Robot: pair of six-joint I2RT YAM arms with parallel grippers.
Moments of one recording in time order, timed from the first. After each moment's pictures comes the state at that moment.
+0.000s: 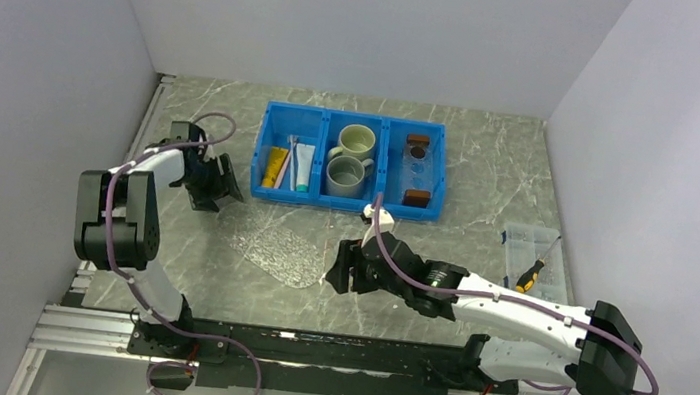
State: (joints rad) left arm 0.12 1.71 1.02 -0.51 0.31 -0.34; right arm 1.12 1.14 0.70 -0.22 0.16 0.75
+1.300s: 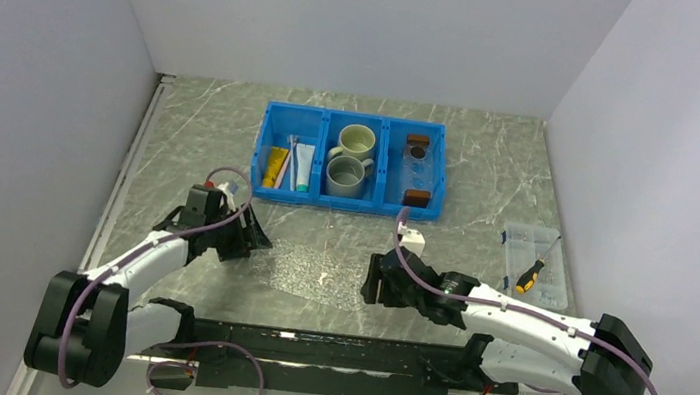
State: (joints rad) left arm -0.15 1.13 0.42 -0.21 0.37 -0.61; right arm 1.05 1.05 0.53 -0.39 0.25 0.88
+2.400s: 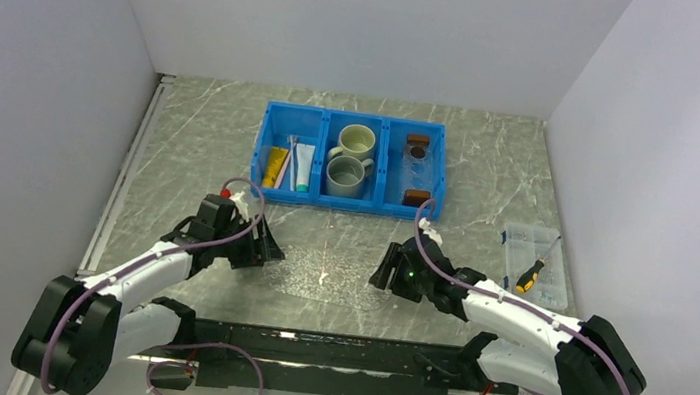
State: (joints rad) left arm -0.30 1.06 0.34 -0.13 0.39 -0.65; right arm 0.78 1.09 0.41 -0.21 0.05 0.94
